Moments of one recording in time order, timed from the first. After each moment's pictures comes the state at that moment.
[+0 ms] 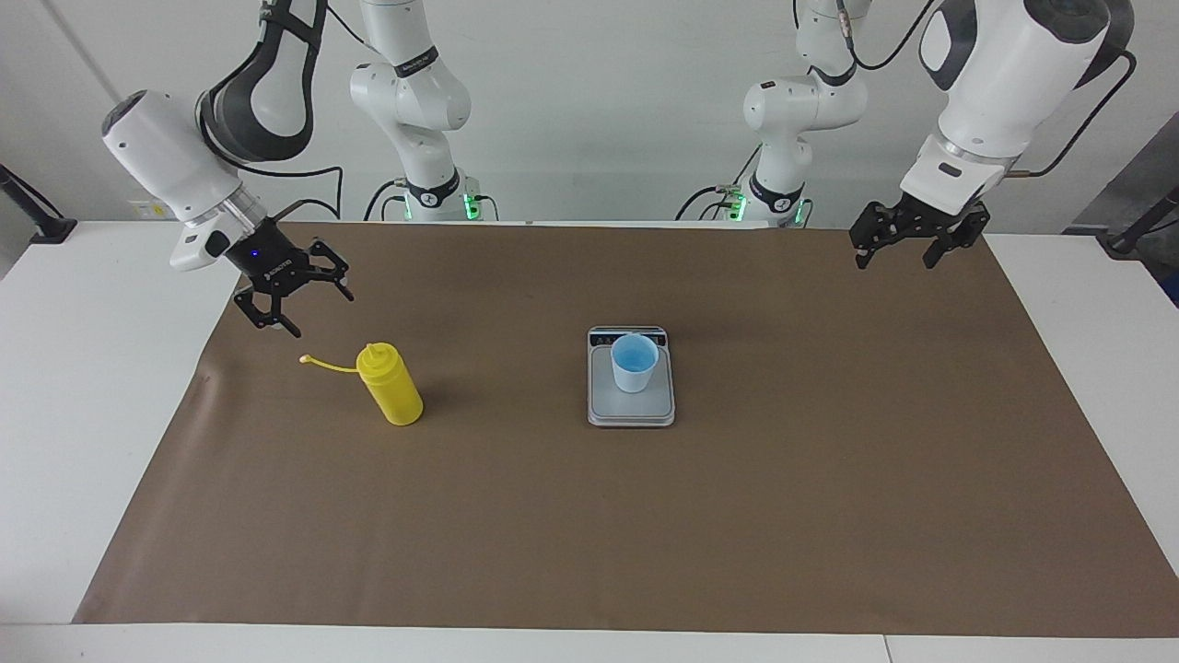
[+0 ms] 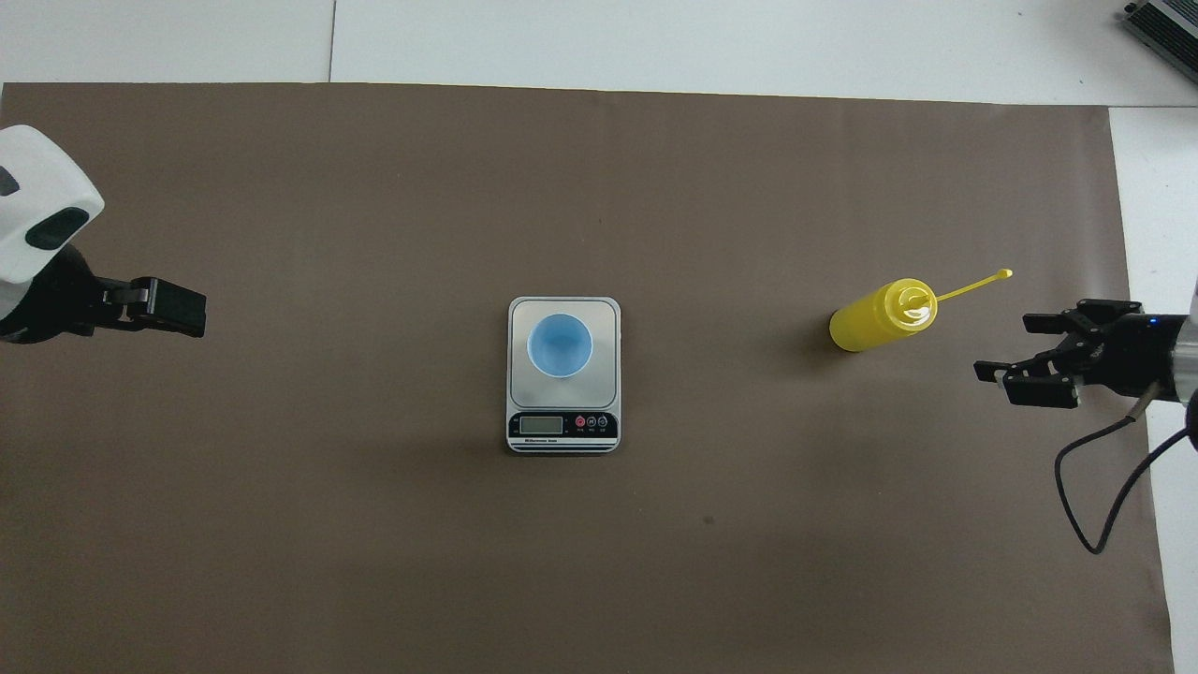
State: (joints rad) left arm 0.07 -0.04 -0.21 -1.64 0.01 1.58 -0.07; right arm -0.36 -0.09 0.08 -2.18 0.62 2.10 -1.23
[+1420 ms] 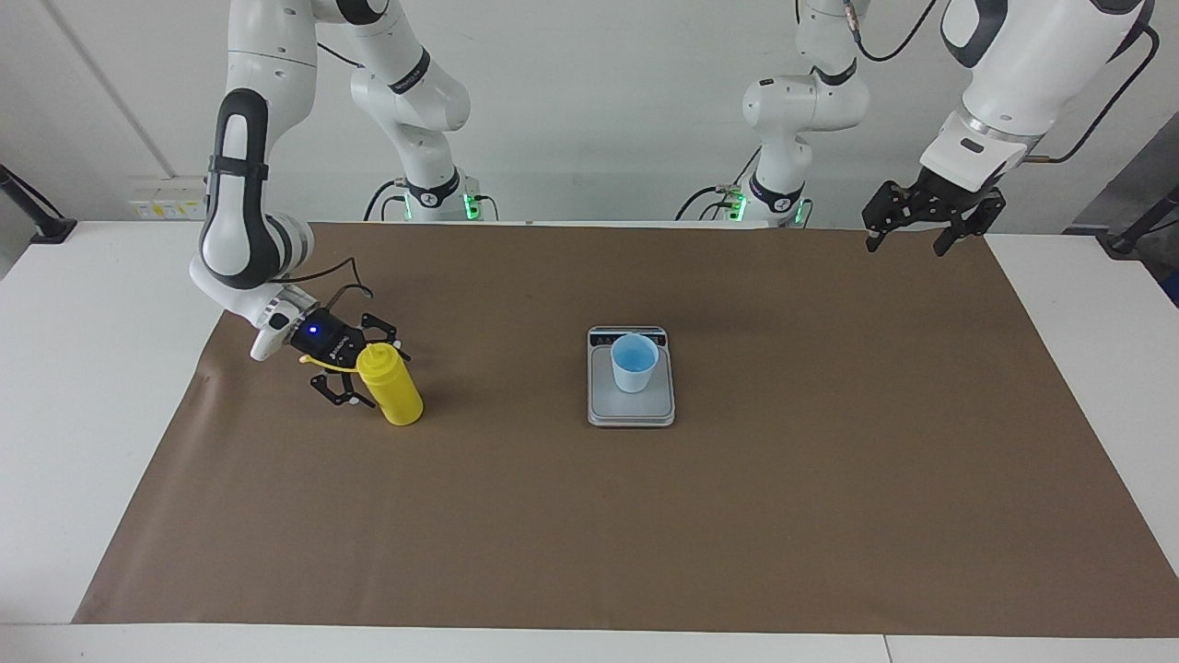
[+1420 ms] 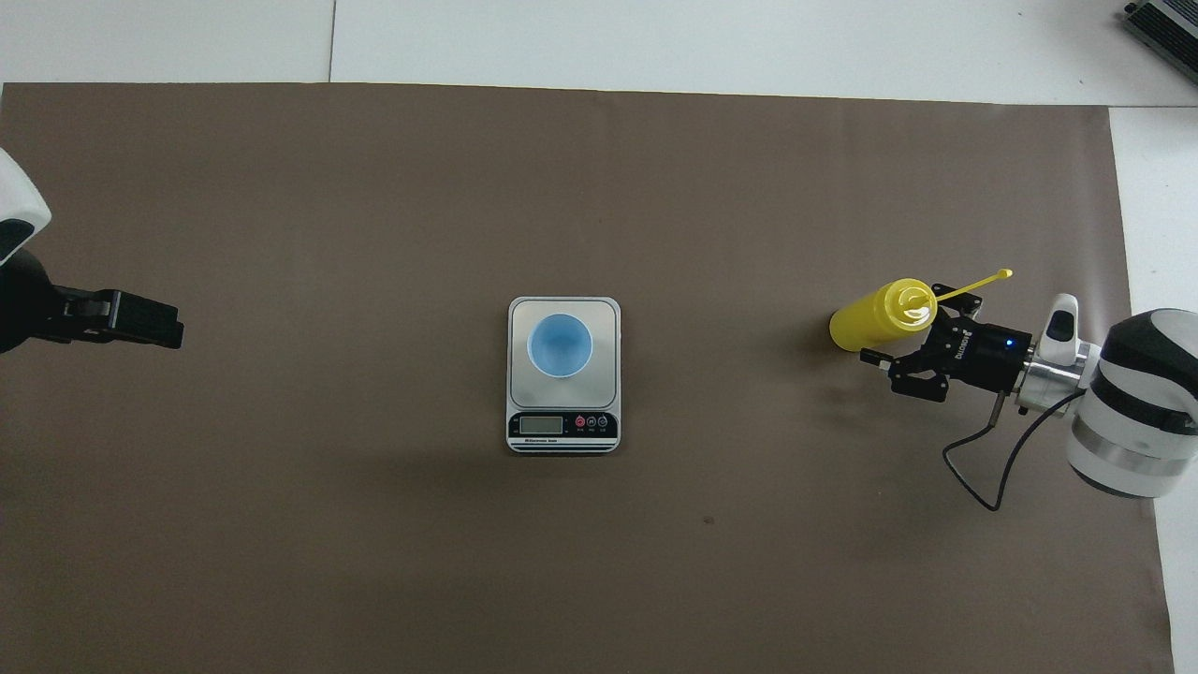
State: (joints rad) left arm -0.04 -0.07 -0.07 -1.65 -0.03 1.56 0.00; right arm -0.32 0.24 0.09 -2.22 1.38 2.08 -2.10
